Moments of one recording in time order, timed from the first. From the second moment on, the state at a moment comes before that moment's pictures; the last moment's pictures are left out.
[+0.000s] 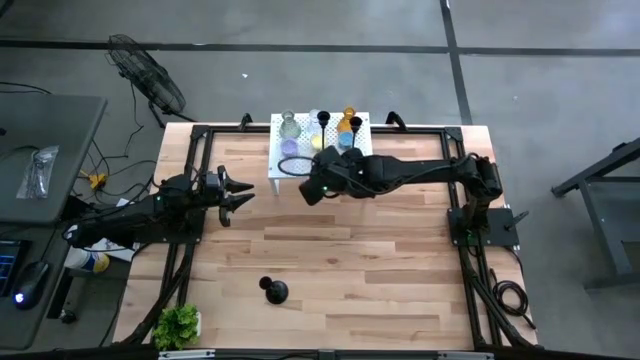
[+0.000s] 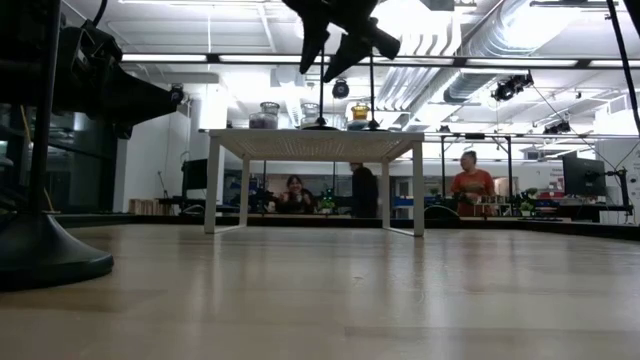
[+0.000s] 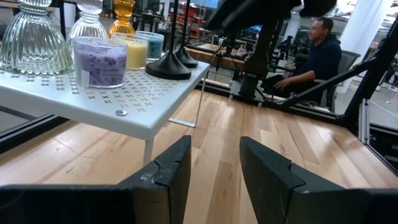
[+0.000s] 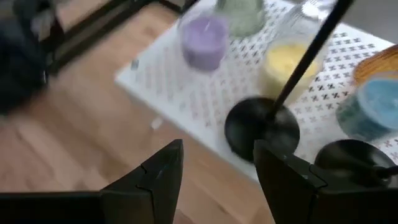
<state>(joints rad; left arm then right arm) 0.25 0.03 0.01 0.02 0.04 -0.19 0.01 1.88 1.81 -0.85 0.57 0.75</state>
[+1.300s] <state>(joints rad) 0.26 0.03 0.01 0.02 0.04 -0.19 0.08 1.14 0.73 -0.11 0.29 0.46</state>
